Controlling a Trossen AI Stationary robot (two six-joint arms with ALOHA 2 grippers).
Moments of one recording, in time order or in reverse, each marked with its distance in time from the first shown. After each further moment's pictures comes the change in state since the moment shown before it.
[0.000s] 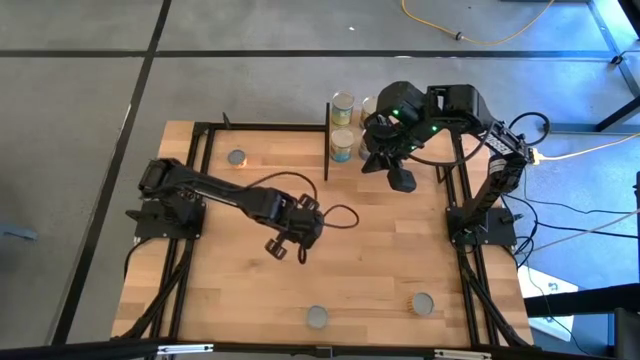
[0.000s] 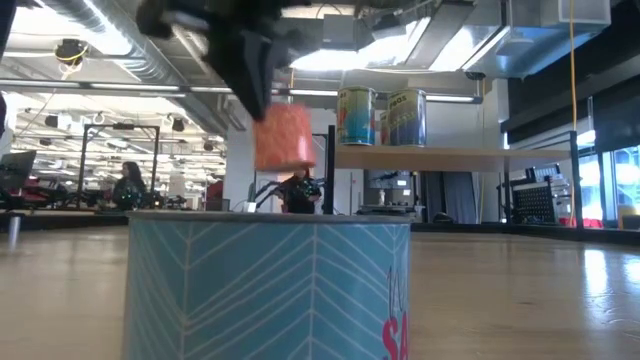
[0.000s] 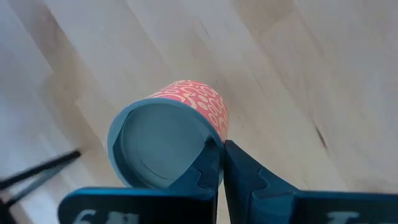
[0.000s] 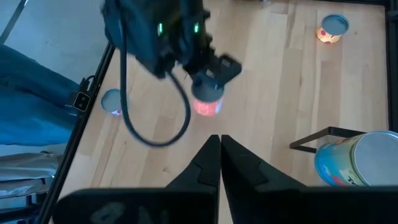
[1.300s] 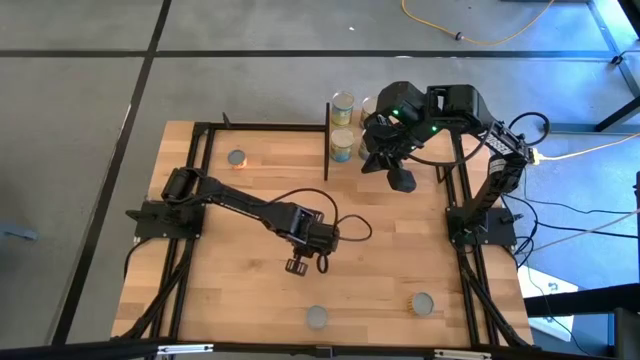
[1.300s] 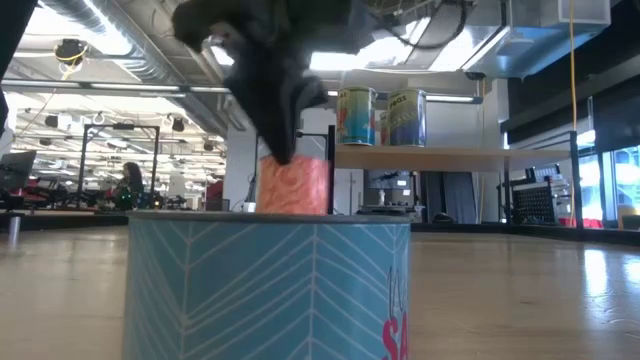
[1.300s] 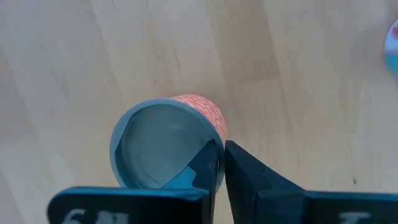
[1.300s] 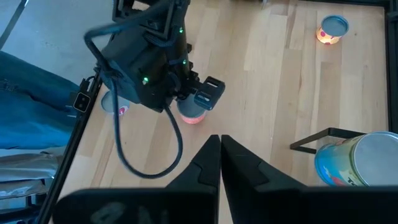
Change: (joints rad) left arm -0.026 0.187 0.088 0.067 0.121 -0.381; right arm 0.000 0.000 0.000 0.003 -0.001 0.000
